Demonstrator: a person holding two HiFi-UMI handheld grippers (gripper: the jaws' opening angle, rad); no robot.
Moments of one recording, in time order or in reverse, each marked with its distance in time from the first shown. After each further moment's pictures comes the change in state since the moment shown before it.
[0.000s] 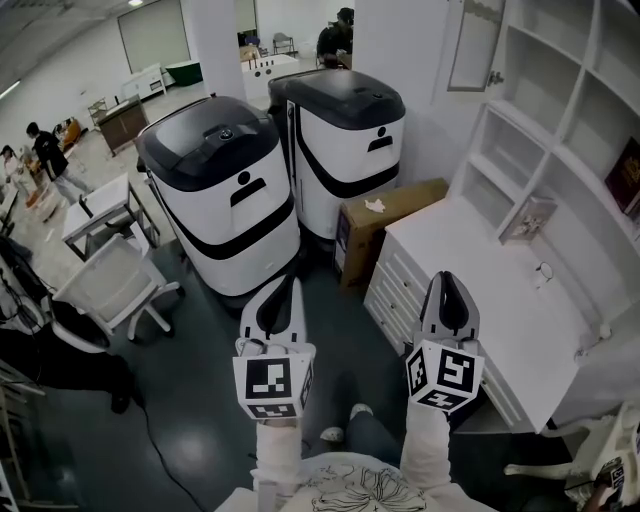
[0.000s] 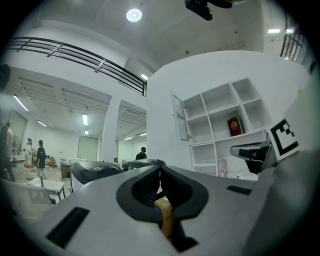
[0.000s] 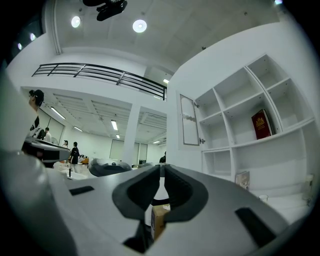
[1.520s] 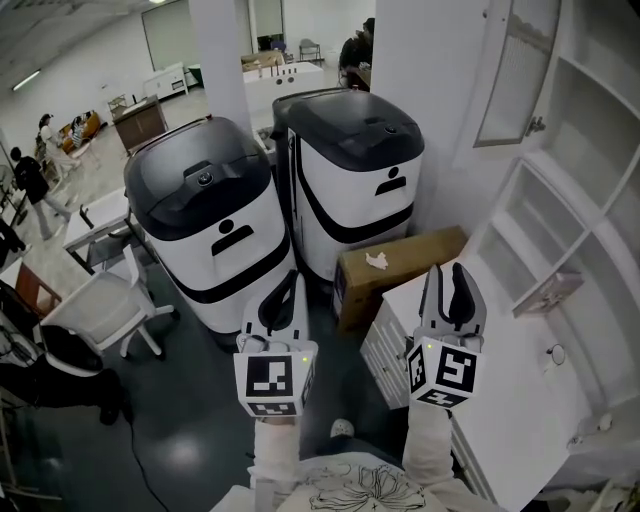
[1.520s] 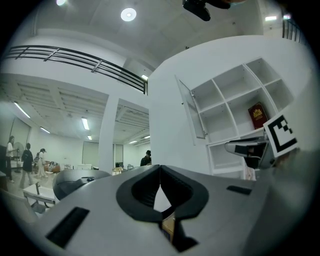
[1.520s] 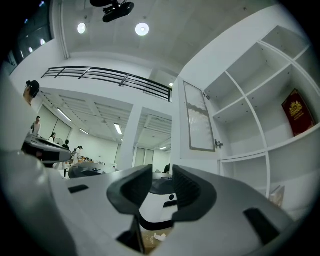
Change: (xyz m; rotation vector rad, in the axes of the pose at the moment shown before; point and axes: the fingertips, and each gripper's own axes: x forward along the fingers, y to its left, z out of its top) left arm 0.257 0.005 0.018 0.039 -0.028 0.081; right arm 0.269 -0.069 0.013 -0.037 -0.087 0.096
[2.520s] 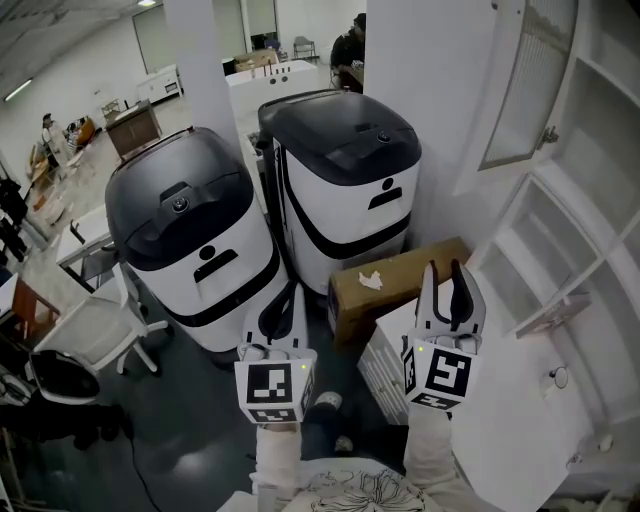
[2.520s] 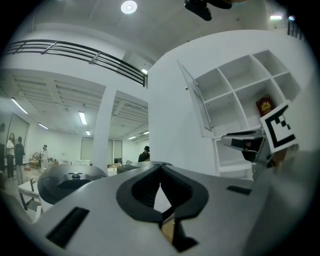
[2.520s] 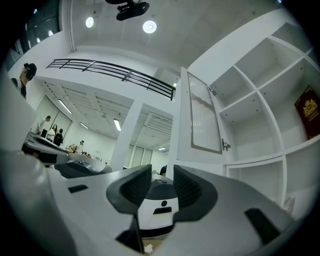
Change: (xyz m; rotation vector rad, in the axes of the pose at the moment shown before) left arm 0.110 -0.008 -0.024 -0.016 0.041 -0.010; right arm 0.103 -0.032 -0.017 -0.084 -0.014 -0.010
